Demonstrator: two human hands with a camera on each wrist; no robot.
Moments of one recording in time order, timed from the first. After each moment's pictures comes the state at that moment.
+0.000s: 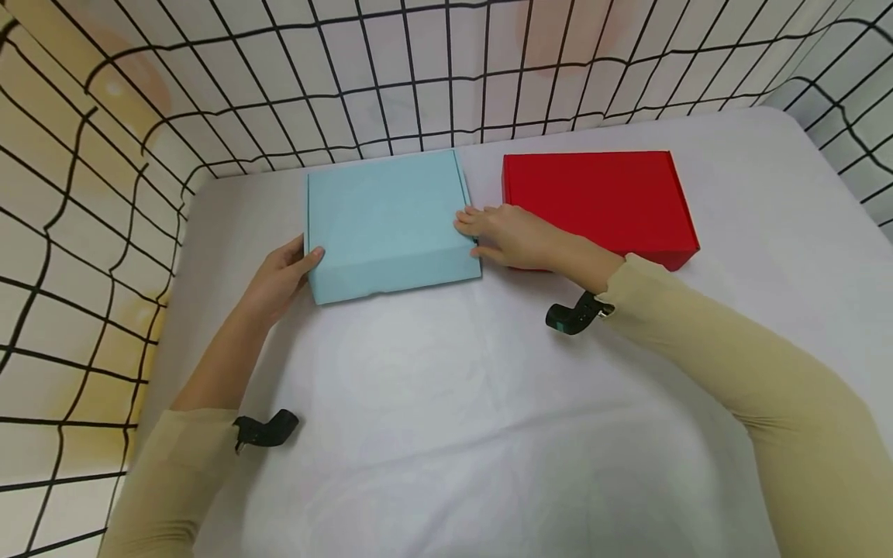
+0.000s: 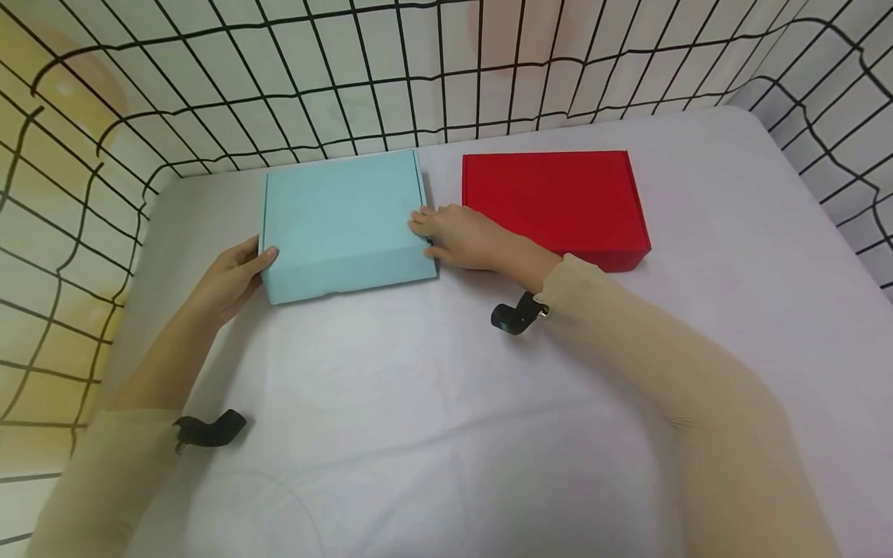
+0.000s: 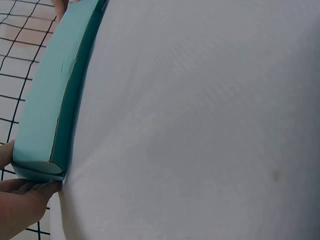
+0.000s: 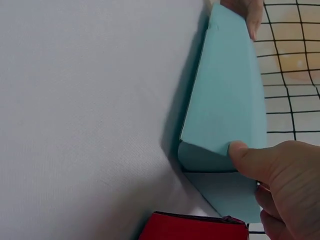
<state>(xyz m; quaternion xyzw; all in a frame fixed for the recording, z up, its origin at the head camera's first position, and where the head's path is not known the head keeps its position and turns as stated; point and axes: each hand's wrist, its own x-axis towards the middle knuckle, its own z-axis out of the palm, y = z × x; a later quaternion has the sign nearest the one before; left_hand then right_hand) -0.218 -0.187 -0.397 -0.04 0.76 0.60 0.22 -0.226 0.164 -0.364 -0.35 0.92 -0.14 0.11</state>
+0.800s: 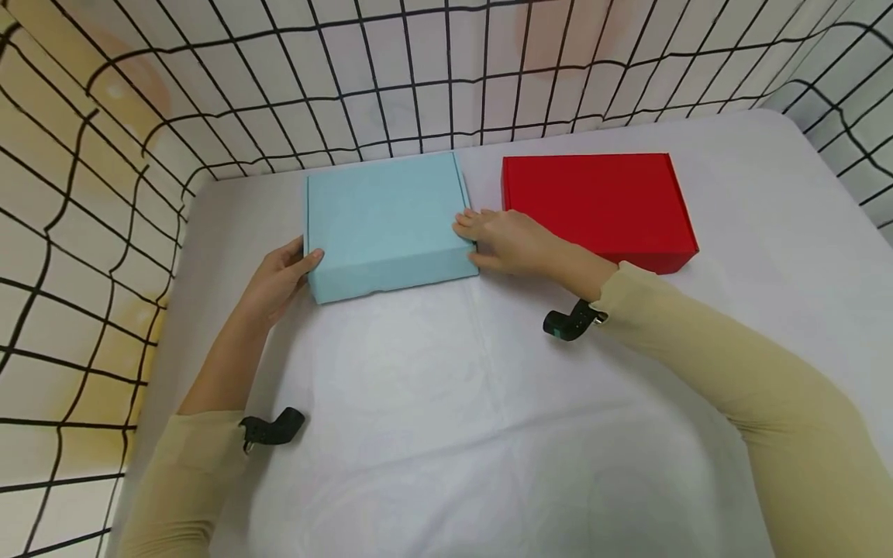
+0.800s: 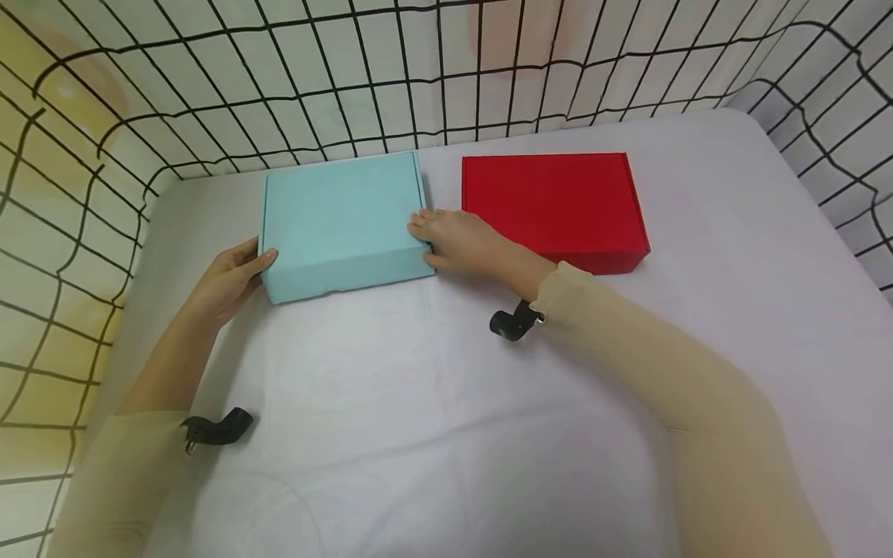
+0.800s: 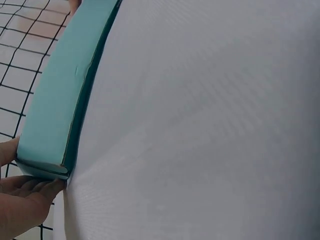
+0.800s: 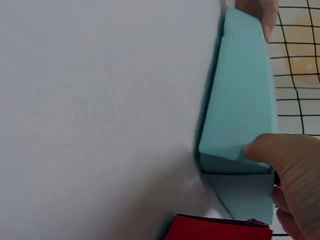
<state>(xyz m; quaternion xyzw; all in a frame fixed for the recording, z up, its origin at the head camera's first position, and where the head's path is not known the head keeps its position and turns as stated) -0.219 -0.187 -0.395 -0.05 0.76 0.61 0.21 -0.225 0.159 -0.369 -0.36 0.92 -0.11 0.06</state>
